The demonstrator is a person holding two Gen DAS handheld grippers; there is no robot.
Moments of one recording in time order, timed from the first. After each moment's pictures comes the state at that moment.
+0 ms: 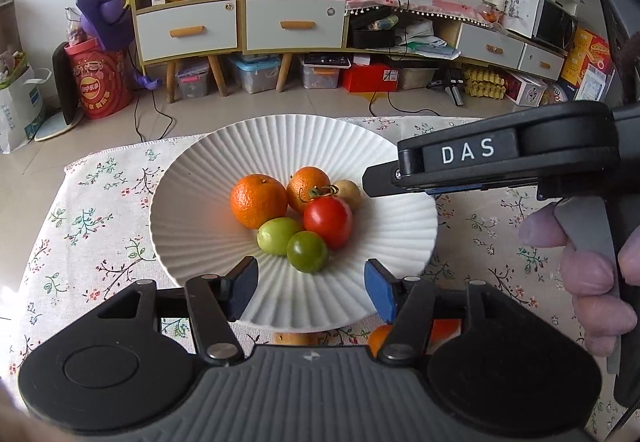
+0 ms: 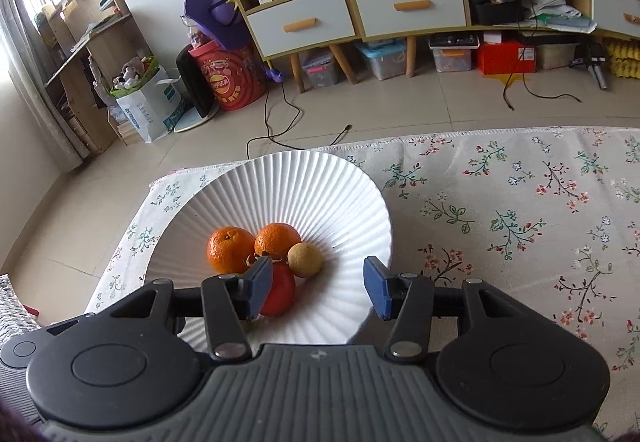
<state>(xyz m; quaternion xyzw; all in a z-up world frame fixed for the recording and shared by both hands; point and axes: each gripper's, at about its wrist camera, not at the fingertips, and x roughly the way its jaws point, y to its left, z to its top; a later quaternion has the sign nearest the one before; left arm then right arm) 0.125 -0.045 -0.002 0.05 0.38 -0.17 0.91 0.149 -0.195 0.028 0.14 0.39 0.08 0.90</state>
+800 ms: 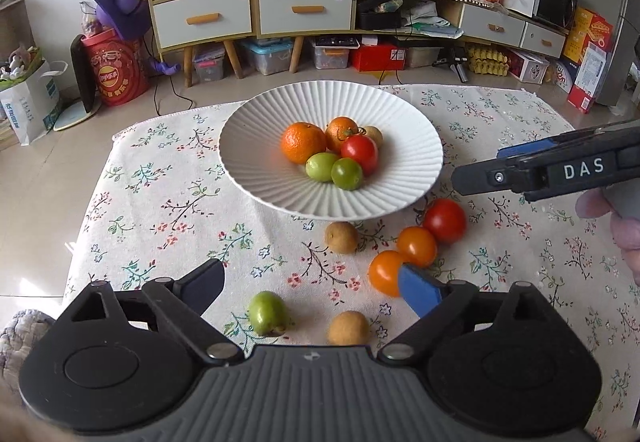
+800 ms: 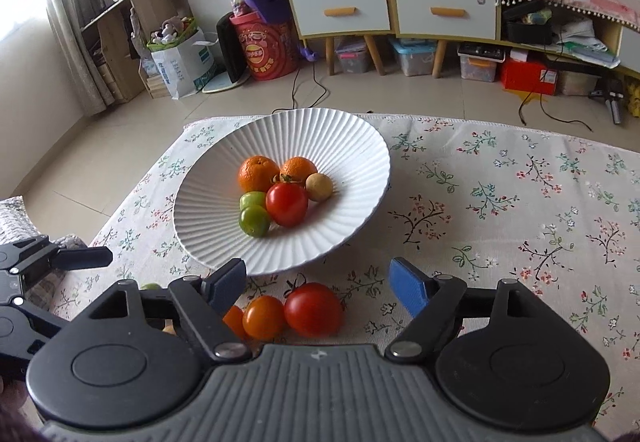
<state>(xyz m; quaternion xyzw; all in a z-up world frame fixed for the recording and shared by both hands) 0.077 -0.008 0.004 0.08 0.40 -0.16 0.90 0.094 -0.192 0.031 0.06 0.40 0.13 0.90</state>
